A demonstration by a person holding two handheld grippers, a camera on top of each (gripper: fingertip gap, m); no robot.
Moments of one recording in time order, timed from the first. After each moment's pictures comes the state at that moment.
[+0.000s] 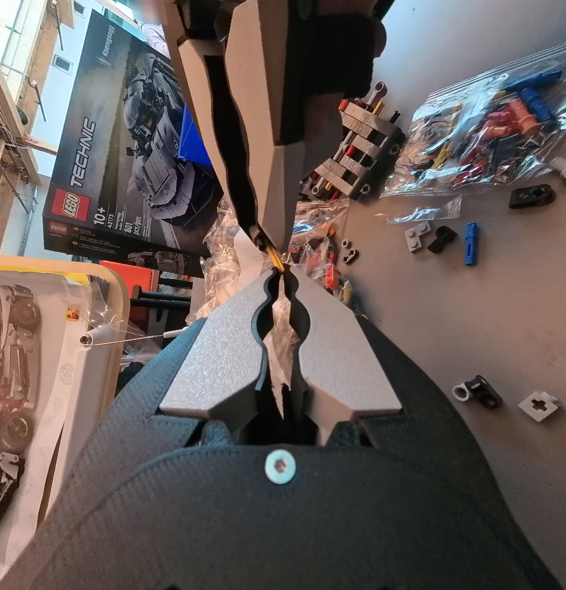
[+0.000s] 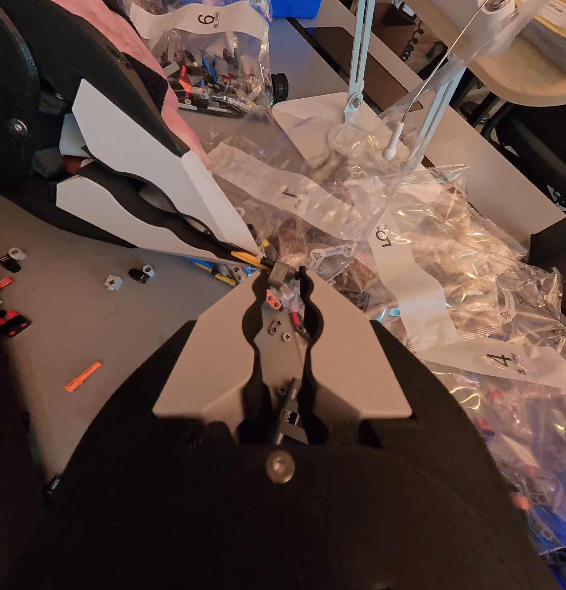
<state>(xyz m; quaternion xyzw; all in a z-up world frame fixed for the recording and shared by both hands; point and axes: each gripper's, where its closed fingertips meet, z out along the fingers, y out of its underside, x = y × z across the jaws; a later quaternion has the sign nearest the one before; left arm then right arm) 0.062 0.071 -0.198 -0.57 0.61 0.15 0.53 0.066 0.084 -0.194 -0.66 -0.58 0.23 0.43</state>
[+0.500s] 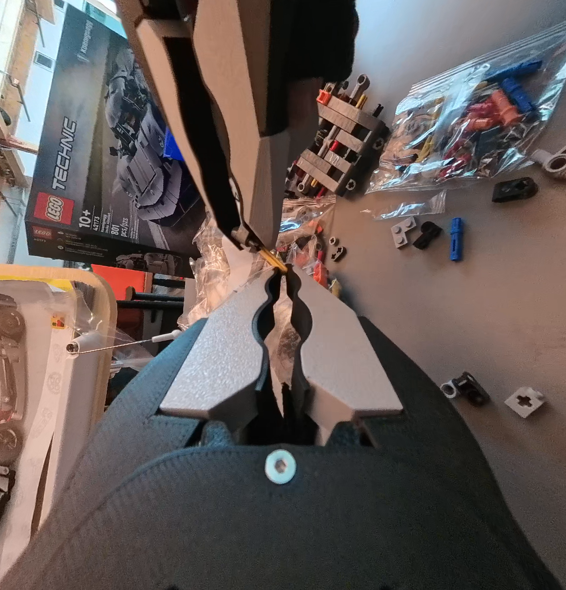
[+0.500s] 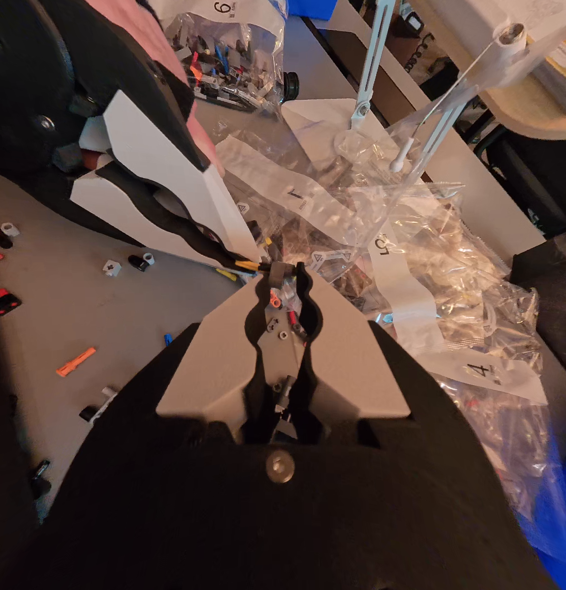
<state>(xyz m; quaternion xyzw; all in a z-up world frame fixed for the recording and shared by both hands) 0.064 0.068 -0.208 -0.57 0.62 0.15 0.52 0.066 0.078 -0.192 -0.63 -0.61 0.20 0.44</state>
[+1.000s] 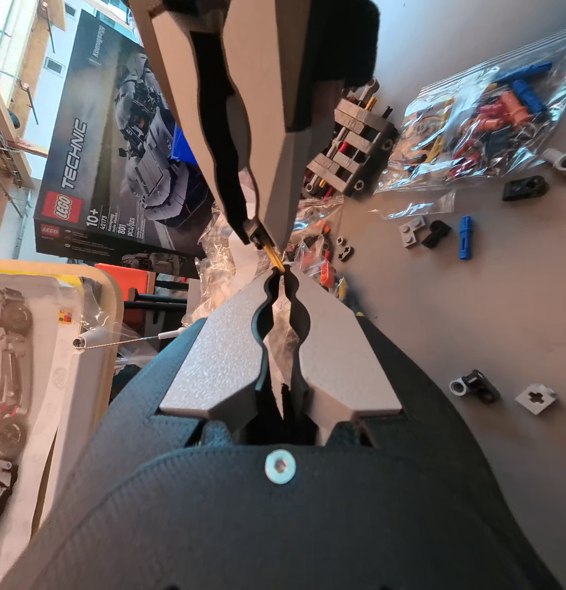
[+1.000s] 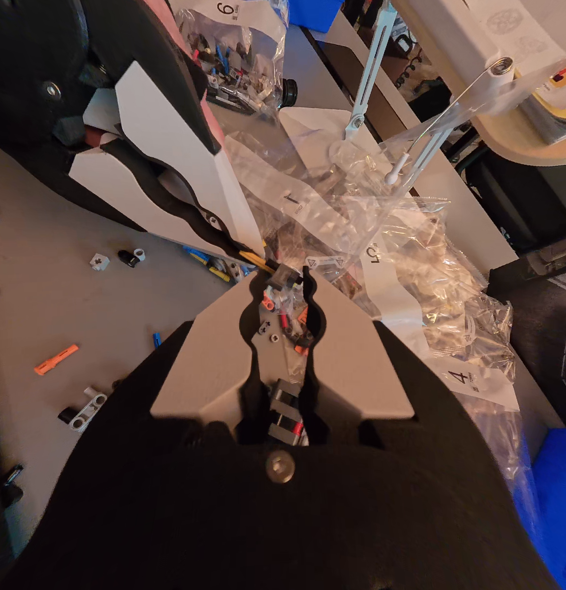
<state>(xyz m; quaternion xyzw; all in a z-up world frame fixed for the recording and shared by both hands) 0.061 0.070 -0.203 -0.57 0.62 0.14 0.53 0.065 0.079 -0.191 -0.61 -0.62 0.18 0.46</state>
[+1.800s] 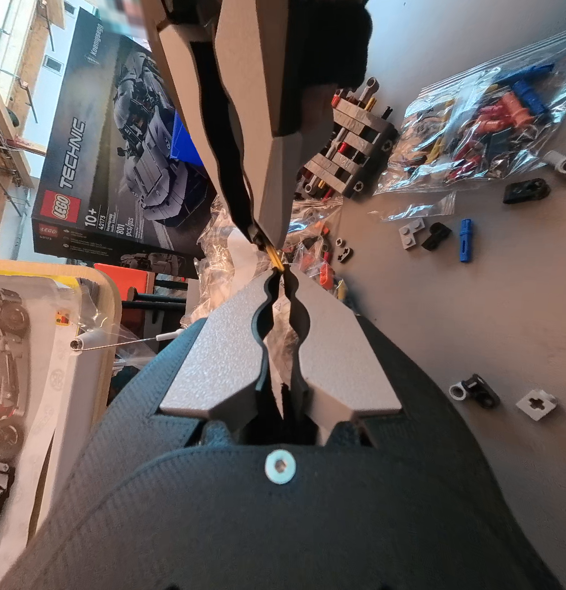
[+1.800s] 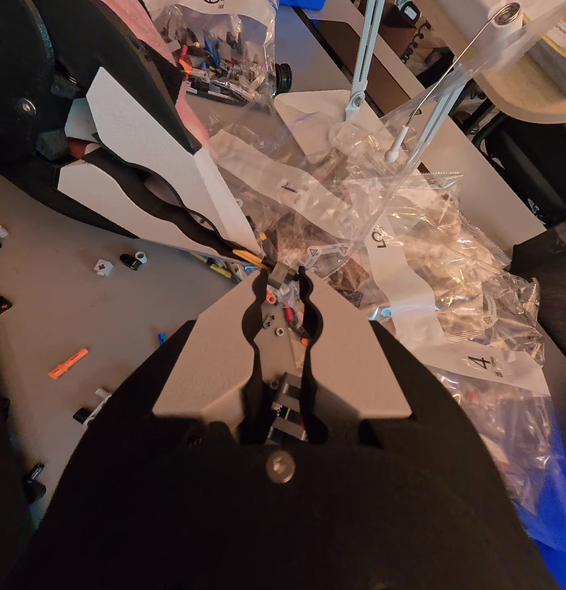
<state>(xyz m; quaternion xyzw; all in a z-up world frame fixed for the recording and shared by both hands) 0.063 0.071 -0.204 -0.57 0.62 0.14 0.53 0.069 0.084 -0.195 -0.64 -0.60 0.20 0.43</state>
